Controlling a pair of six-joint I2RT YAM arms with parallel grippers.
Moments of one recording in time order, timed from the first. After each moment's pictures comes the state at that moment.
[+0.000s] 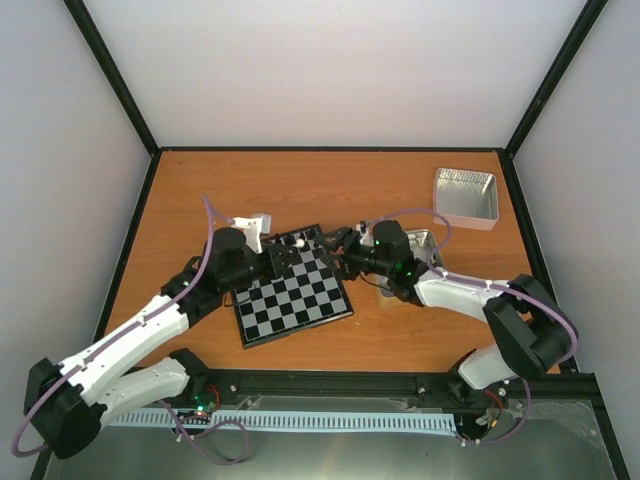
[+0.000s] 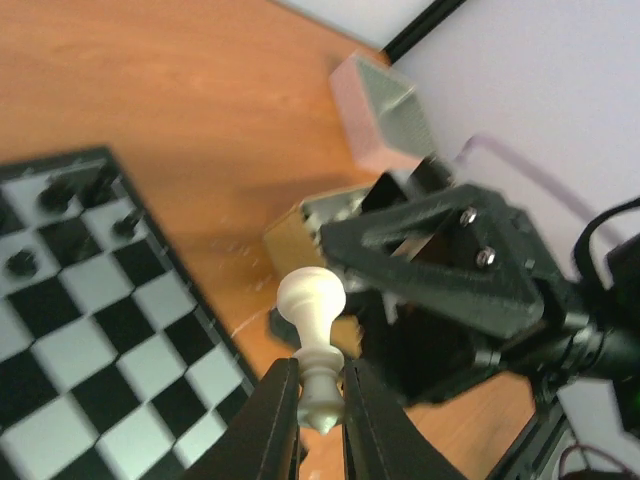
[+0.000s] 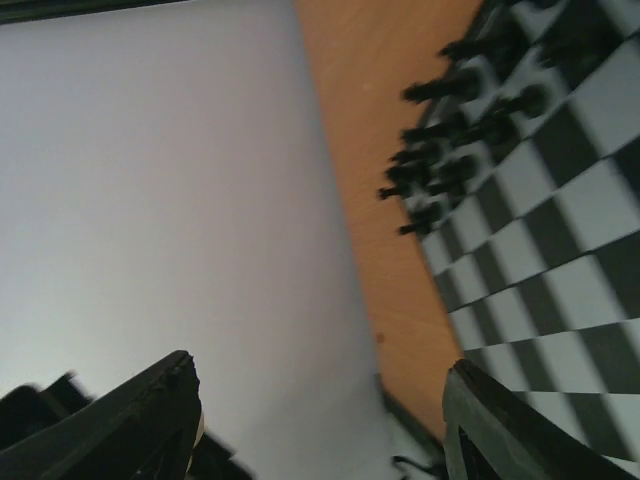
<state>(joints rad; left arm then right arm) -0.66 0.95 0.64 -0.05 0.19 -0.72 0.67 1.49 0.64 0.61 -0.48 1.65</state>
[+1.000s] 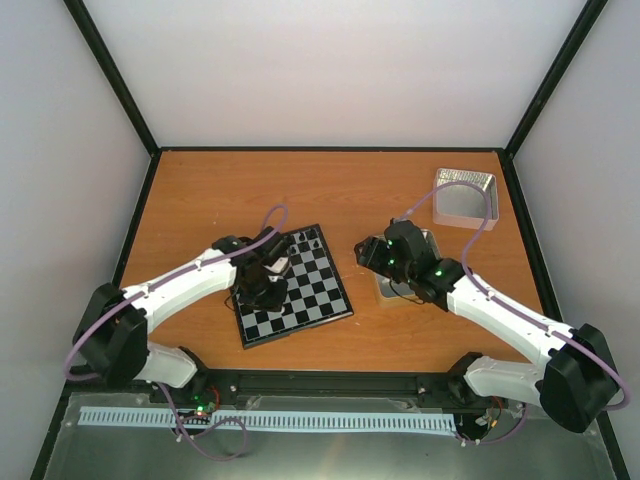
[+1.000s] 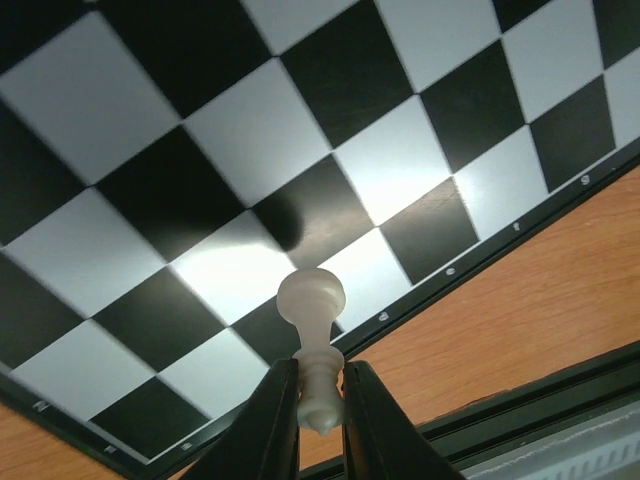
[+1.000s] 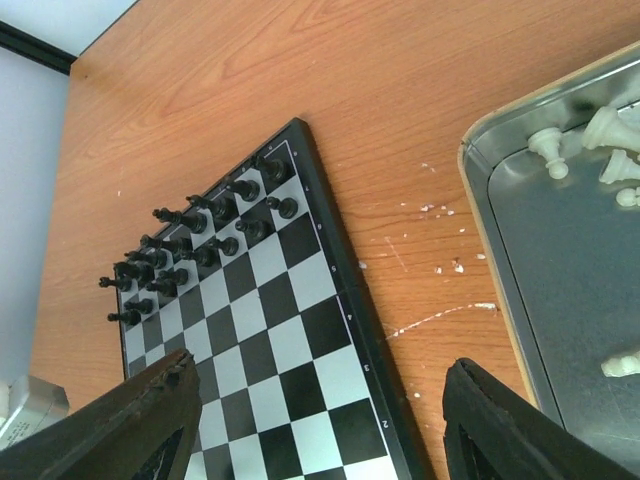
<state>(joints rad) -0.68 1.38 0.94 -1.00 0.20 -0.49 0.67 1.15 0.77 -0.30 0.02 0.92</state>
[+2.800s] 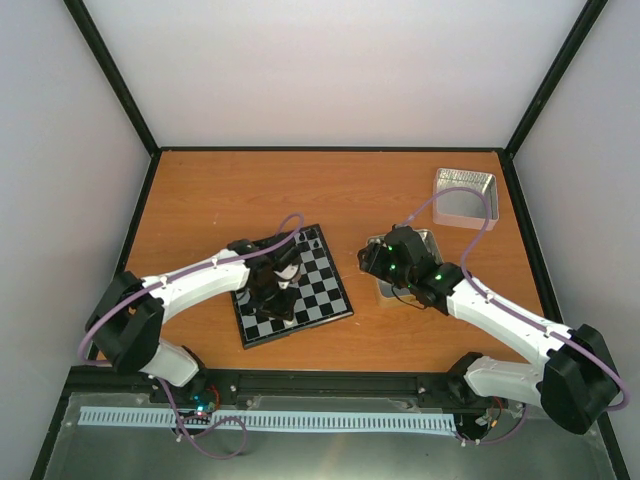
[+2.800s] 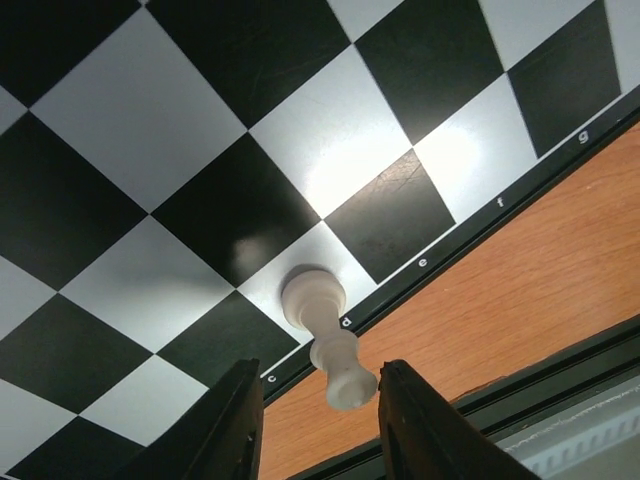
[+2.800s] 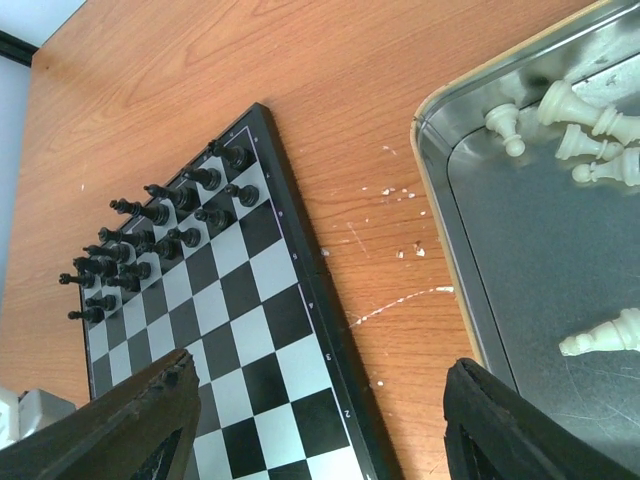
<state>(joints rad) -0.74 1.48 0.93 -0.94 0.27 -0.45 0.67 1.15 0.72 -0.30 0.04 0.92</state>
